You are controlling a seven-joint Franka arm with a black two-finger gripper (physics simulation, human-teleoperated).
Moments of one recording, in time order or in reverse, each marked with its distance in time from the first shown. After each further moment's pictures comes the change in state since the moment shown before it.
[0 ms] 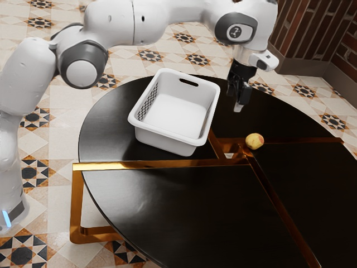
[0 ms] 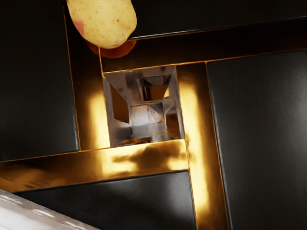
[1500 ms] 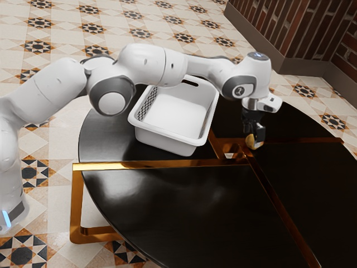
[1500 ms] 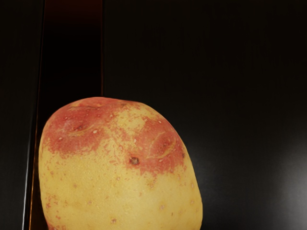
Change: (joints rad) arm 0.016 0.361 0.021 0.078 -0.081 0.500 -0.025
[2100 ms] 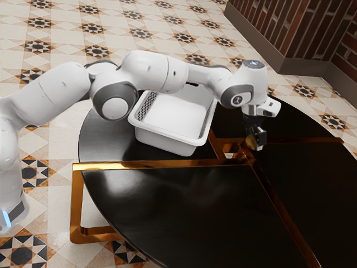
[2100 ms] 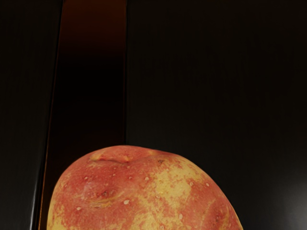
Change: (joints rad) arm 0.014 0.065 -0.001 0.015 0.000 0.124 -0.006
